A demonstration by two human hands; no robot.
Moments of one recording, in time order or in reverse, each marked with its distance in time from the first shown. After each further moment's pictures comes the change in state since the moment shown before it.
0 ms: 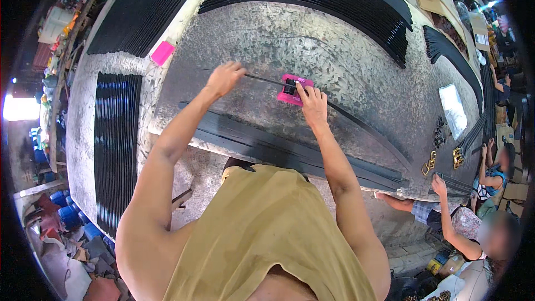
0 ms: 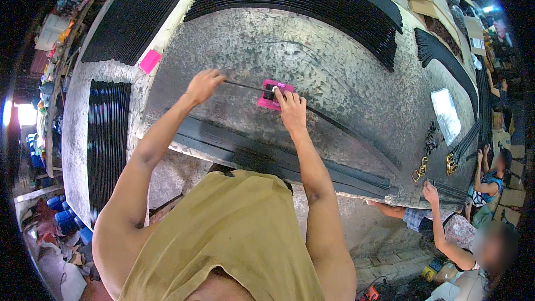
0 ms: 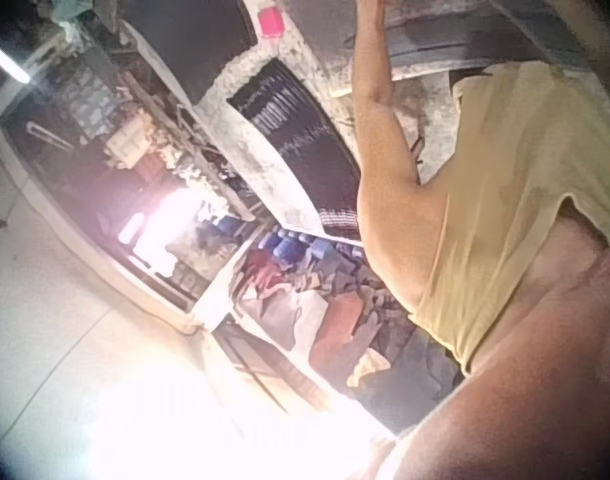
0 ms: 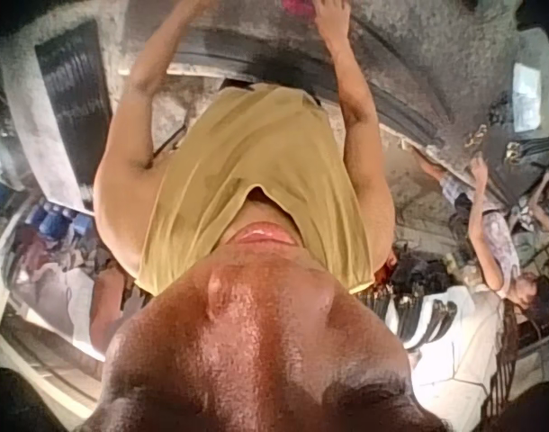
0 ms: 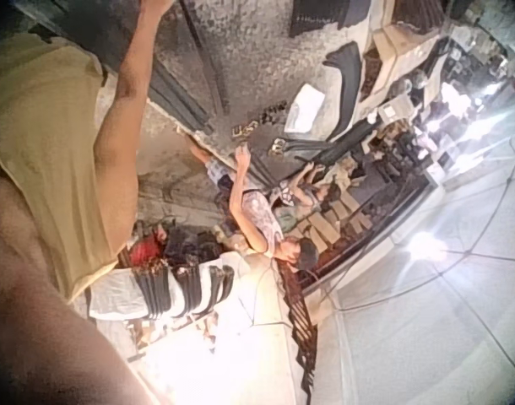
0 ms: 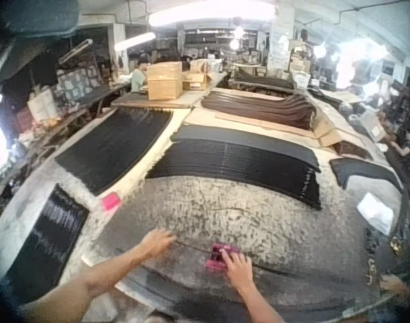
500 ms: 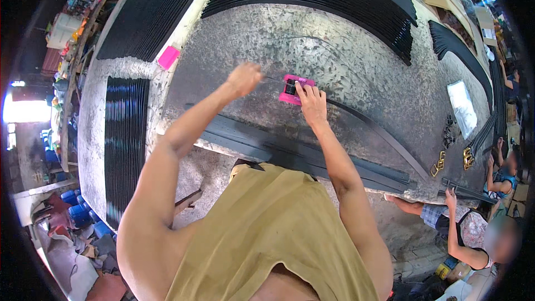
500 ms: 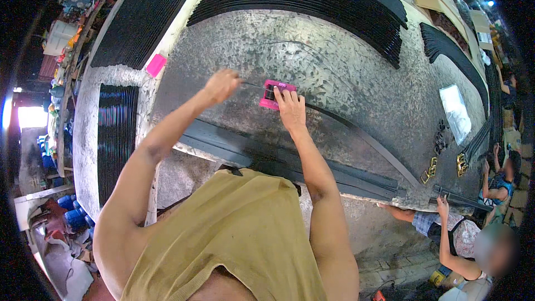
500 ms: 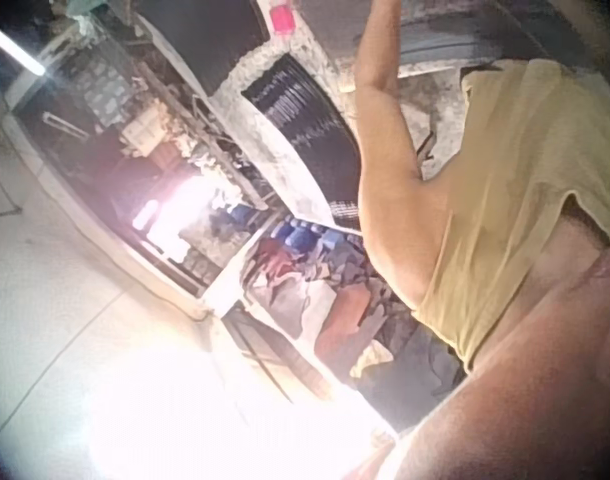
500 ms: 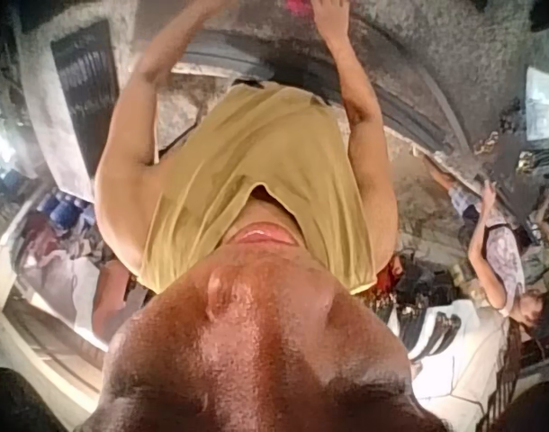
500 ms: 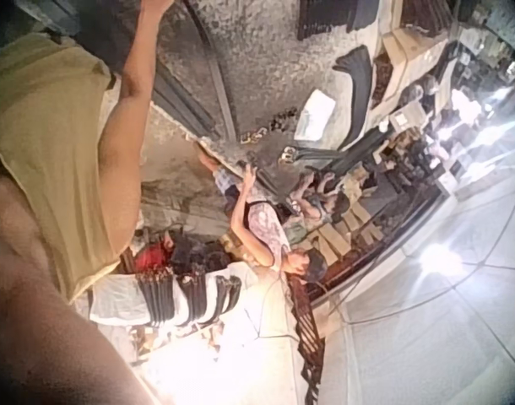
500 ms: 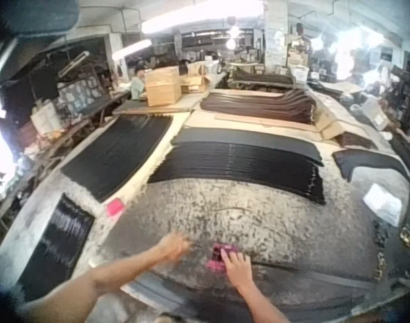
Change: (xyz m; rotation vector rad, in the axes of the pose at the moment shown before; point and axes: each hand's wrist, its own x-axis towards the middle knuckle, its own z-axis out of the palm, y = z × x) left_hand 0.048 0.046 -0.007 0.173 -0.134 0.098; right_hand 0.004 -0.001 0.002 -0.034 0.046 -0.033
